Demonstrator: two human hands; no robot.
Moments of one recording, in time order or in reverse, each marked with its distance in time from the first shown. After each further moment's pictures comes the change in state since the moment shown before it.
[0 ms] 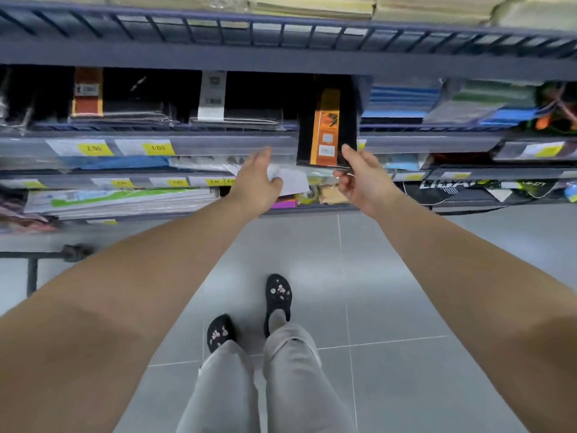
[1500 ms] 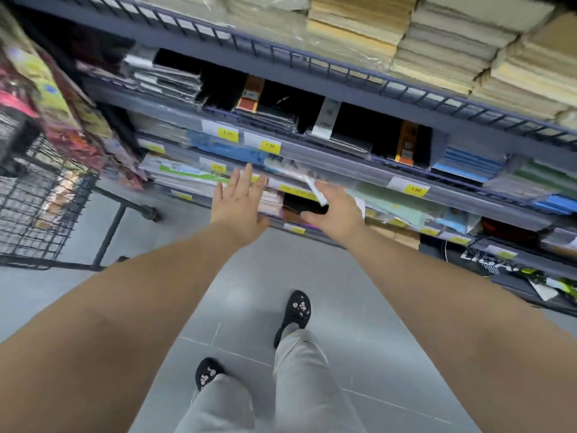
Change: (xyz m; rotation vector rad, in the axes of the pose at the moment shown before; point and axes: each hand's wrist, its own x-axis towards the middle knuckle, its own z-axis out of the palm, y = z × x) left_hand -0.162 -0.099 -0.088 0.624 0.199 -0.148; right_hand -0.089 0.058 0.126 -1.302 -0.276 -0.567
